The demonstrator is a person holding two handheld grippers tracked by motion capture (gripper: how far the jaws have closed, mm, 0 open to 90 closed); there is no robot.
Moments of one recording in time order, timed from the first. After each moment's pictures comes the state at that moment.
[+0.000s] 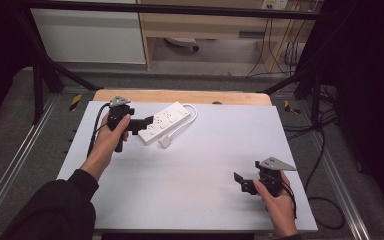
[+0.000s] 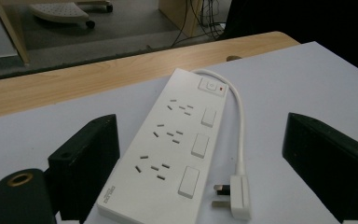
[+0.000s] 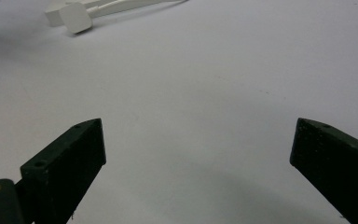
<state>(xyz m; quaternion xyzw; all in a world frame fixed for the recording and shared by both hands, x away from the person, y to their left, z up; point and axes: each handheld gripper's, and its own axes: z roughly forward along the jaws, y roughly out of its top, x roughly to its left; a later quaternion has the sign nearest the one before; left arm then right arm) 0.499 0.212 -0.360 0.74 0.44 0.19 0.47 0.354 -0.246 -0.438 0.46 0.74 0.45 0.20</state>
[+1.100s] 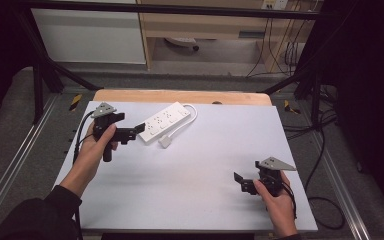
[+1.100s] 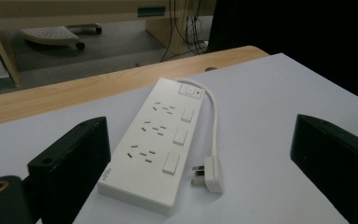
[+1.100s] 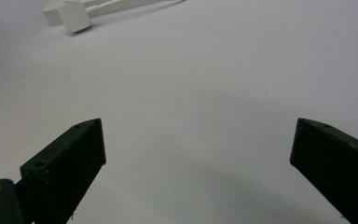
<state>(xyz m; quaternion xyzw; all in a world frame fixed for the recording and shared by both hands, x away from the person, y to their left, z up) 0.450 0.236 -0.342 0.73 0.41 0.20 0.51 0.354 -0.245 -0.439 0.46 0.74 0.45 0.20</state>
